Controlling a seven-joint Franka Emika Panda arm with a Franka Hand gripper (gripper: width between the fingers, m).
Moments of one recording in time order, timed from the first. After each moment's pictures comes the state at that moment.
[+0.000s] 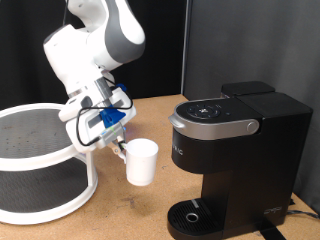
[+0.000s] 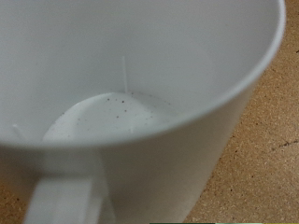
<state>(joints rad) 0.64 -0.32 -0.78 -2.81 0.83 2.84 -0.91</state>
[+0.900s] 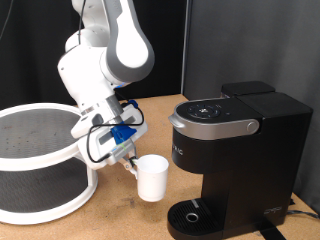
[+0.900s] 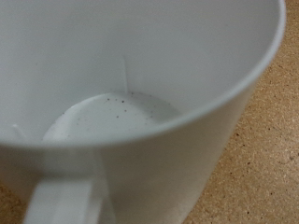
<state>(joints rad) 0.91 -0.10 -0.92 -2.71 1.47 2.83 -1.36</state>
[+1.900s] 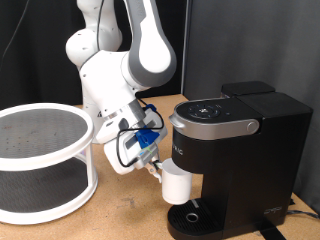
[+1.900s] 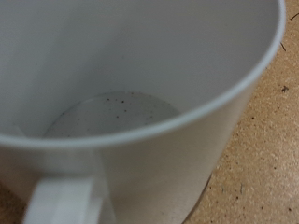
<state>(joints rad) 0.92 0.02 -0.82 -2.63 1.66 2.76 -1.44</state>
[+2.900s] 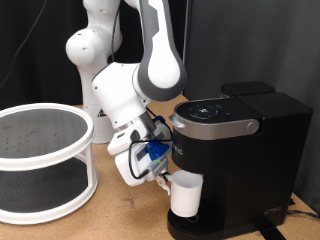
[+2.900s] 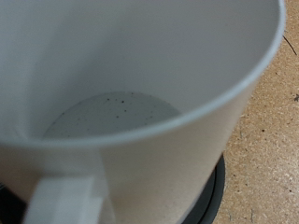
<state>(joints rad) 0.92 0.19 -0.77 -2.55 1.86 2.71 -1.56</state>
